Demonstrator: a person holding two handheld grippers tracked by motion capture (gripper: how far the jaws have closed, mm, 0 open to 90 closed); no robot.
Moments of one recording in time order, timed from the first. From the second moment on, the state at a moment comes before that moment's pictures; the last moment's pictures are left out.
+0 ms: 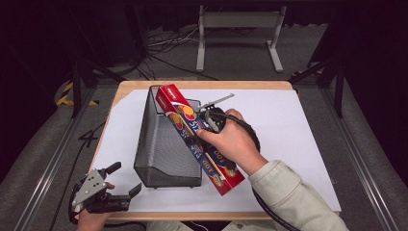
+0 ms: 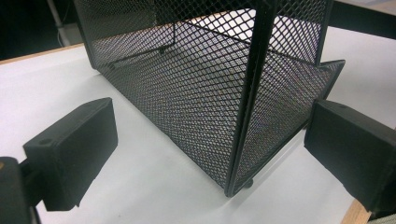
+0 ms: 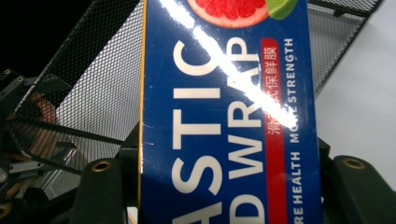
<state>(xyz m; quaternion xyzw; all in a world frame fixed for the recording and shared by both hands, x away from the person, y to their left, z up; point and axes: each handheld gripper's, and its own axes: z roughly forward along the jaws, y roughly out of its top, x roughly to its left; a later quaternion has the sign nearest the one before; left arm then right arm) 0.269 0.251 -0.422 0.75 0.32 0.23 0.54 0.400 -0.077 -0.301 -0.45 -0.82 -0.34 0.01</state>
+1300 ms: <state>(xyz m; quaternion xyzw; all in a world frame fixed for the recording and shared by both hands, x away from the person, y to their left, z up) 0.269 0.253 -0.422 0.74 0.32 0.22 0.54 0.435 -0.011 -0.338 -0.54 -0.81 -0.25 -0.01</state>
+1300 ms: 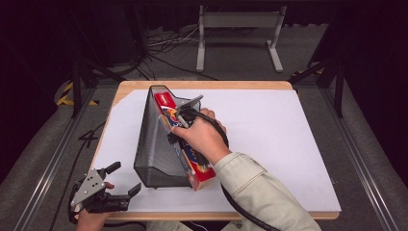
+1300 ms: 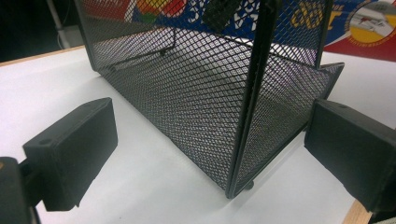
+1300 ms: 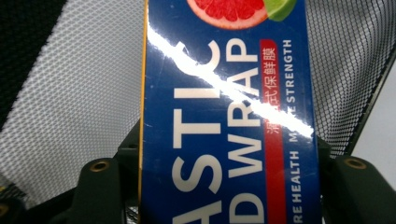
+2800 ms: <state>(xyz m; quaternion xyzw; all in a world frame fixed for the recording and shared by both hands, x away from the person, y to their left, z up) 0.268 0.254 -0.422 0.74 0.32 0.22 0.55 0.451 0.007 -0.345 -0.54 -0.81 -0.20 -0.04</state>
